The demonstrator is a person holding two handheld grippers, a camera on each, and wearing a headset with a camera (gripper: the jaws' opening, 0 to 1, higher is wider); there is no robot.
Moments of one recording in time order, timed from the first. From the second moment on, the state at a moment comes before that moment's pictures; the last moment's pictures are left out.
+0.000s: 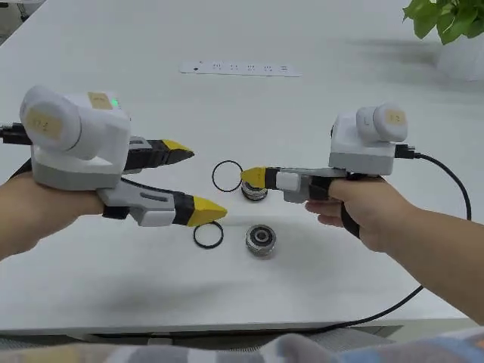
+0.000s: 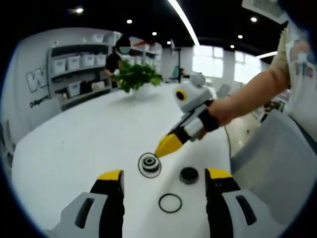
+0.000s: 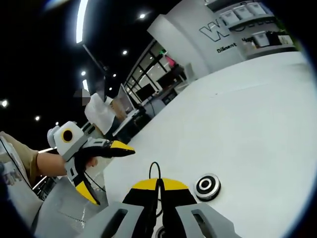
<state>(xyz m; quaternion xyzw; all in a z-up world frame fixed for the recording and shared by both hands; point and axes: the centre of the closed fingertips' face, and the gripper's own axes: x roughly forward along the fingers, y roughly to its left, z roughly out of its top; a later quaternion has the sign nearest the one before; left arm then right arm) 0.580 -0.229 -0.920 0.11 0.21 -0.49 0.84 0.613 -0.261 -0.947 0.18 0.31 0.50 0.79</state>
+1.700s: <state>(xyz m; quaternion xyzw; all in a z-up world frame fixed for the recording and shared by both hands) 0.551 -0.205 -0.938 0.10 0.24 -0.49 0.84 0.562 -0.236 -1.001 0.13 0.44 0.52 0.72</state>
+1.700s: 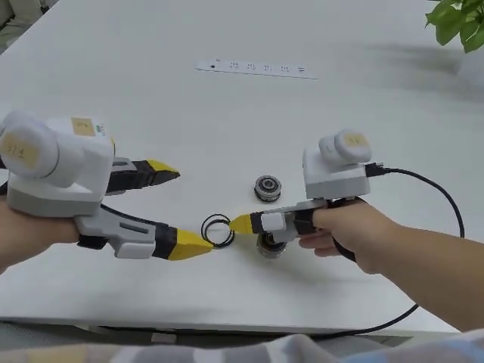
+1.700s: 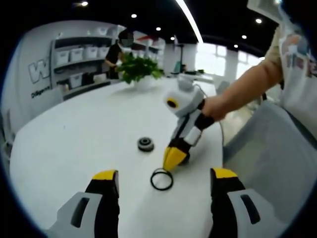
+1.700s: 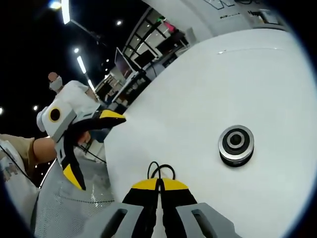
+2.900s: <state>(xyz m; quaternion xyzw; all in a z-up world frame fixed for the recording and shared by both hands) 0.567 -0.208 -0.938 0.10 0.24 -0.49 0.83 0.581 -0.252 -0.988 0.08 0.40 0.52 0.75</state>
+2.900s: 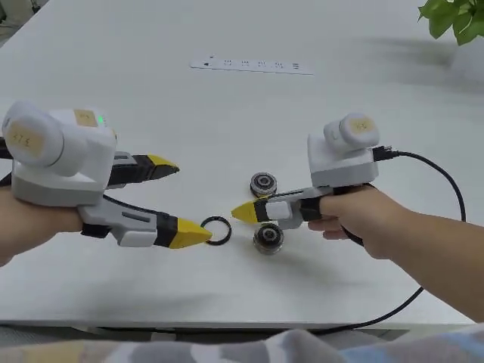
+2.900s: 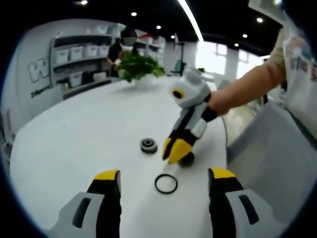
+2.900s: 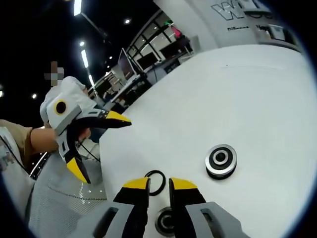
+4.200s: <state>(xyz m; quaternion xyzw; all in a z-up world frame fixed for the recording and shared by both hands) 0.637 -0.247 -0.949 0.08 0.24 -0.47 0.84 0.637 -0.308 -0.994 -0.03 0.30 0.50 0.81</state>
